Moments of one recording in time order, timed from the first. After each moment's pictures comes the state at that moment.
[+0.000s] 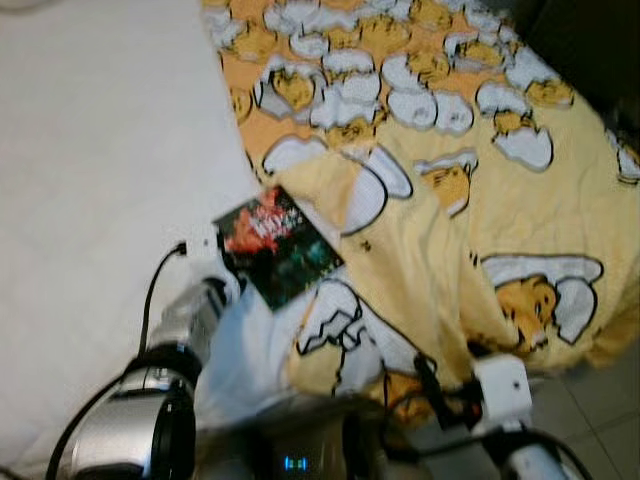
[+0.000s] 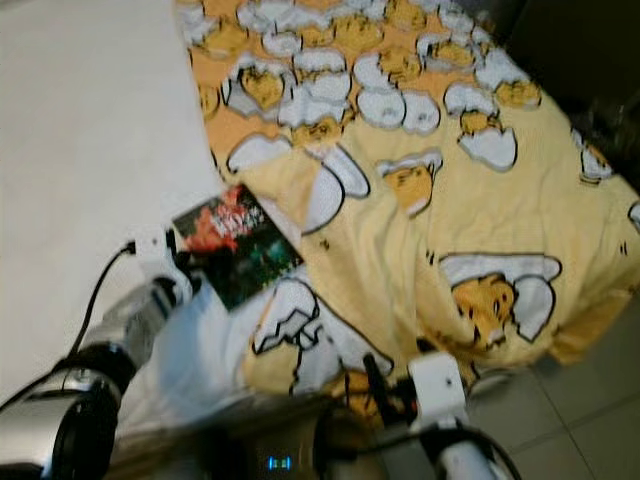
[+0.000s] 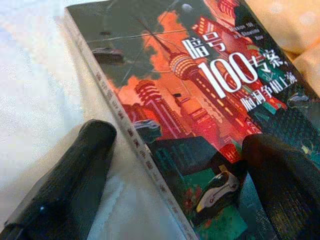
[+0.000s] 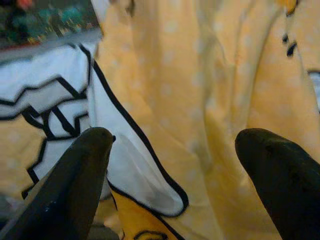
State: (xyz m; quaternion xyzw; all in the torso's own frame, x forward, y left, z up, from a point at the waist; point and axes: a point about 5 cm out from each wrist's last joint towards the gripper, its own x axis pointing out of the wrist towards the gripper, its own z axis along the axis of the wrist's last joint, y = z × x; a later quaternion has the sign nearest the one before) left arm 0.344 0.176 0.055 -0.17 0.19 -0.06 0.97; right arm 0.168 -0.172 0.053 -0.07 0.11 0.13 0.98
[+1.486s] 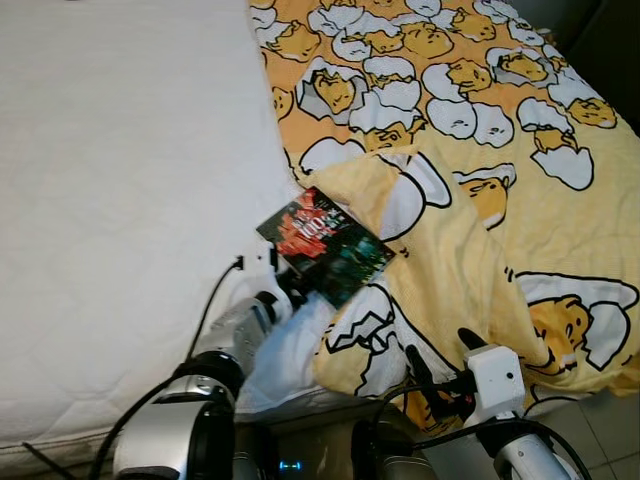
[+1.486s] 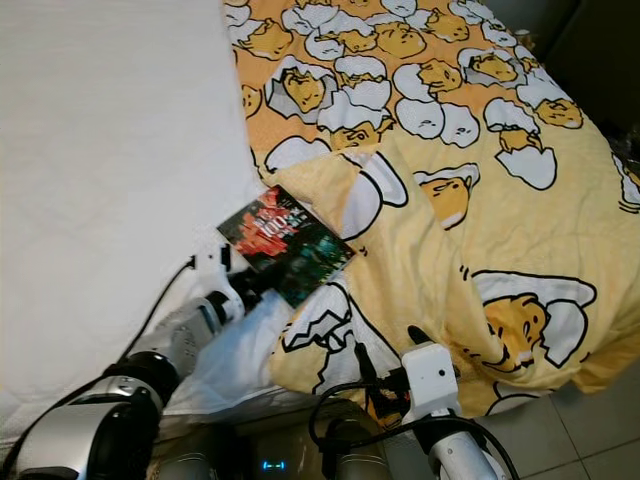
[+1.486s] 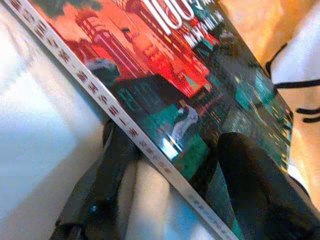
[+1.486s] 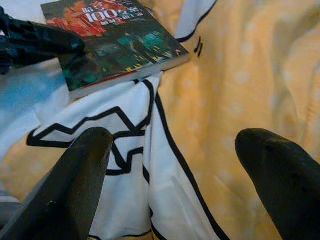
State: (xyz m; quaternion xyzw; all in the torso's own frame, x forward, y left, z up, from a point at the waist) left arm 0.329 0.095 0.040 -0.25 0.23 -0.22 0.92; right arm 0.174 -0.166 0.059 -0.07 0.09 0.14 0.98
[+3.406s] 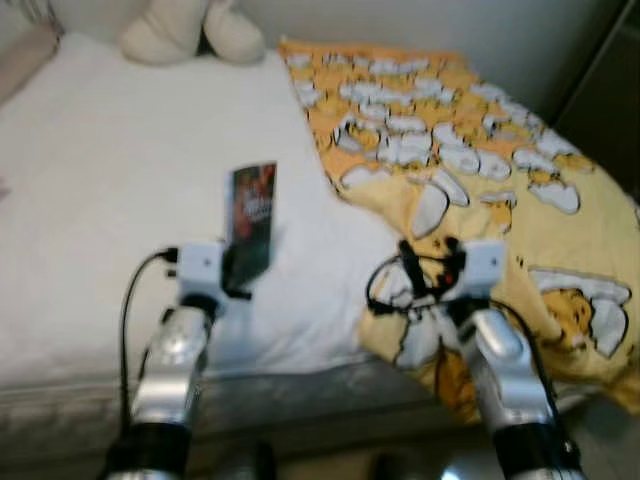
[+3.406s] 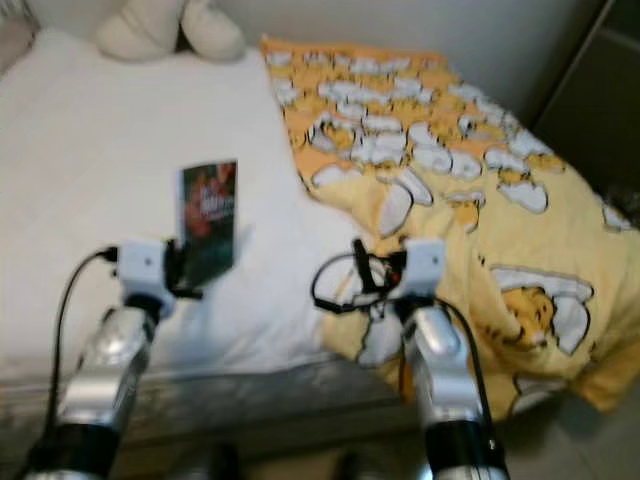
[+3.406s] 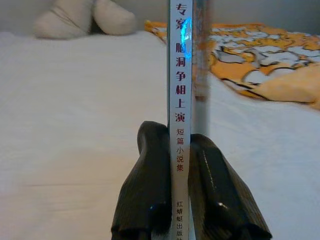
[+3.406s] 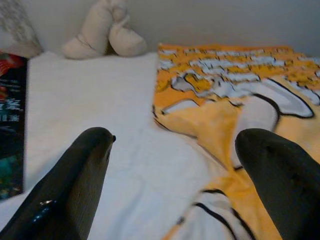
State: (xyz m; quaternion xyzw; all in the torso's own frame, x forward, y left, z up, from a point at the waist) left arm 0.301 0.175 0.088 0.05 0.03 -0.04 1.00; right arm 0.303 -0.161 0.091 0.04 -0.01 0.11 0.99
